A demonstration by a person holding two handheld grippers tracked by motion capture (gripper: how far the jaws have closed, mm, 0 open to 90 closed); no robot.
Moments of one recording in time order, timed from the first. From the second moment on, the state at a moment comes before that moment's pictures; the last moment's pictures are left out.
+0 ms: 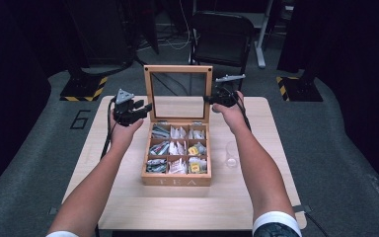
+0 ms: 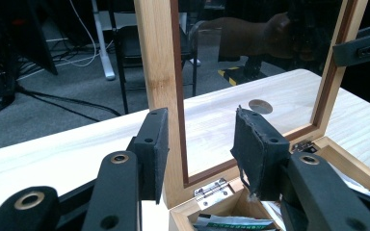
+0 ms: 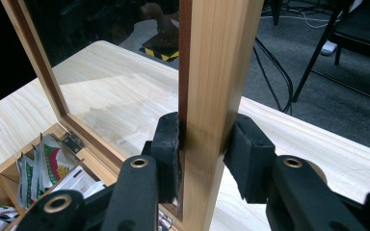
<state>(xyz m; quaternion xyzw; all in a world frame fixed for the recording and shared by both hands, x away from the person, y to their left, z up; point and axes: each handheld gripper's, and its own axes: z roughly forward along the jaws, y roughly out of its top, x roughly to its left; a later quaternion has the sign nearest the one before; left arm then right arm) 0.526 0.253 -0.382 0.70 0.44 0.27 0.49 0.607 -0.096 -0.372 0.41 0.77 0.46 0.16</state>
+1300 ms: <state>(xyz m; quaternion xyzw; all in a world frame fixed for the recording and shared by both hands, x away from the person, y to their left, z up) 0.518 0.264 -0.389 0.69 0.45 0.27 0.49 0.548 -0.096 -0.355 0.42 0.77 0.43 0.22</state>
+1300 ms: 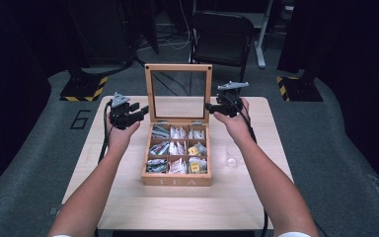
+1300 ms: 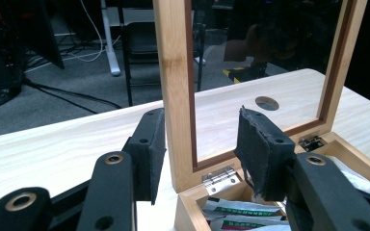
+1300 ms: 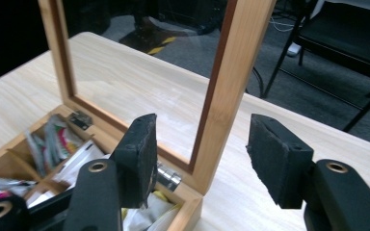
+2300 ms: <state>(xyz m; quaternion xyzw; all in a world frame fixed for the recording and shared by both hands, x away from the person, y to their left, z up) 0.508 0.262 -0.381 0.70 0.44 0.28 0.49 0.474 -0.095 -0.383 0.35 0.81 0.43 0.19</state>
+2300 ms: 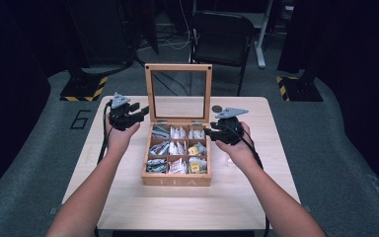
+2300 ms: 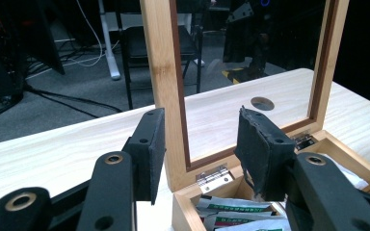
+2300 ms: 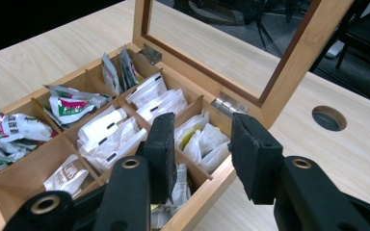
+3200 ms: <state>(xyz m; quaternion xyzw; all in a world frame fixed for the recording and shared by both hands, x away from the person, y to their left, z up) 0.506 0.270 -0.387 0.69 0.45 0.28 0.49 0.450 -0.093 -0.422 0.33 0.82 0.44 0.15</state>
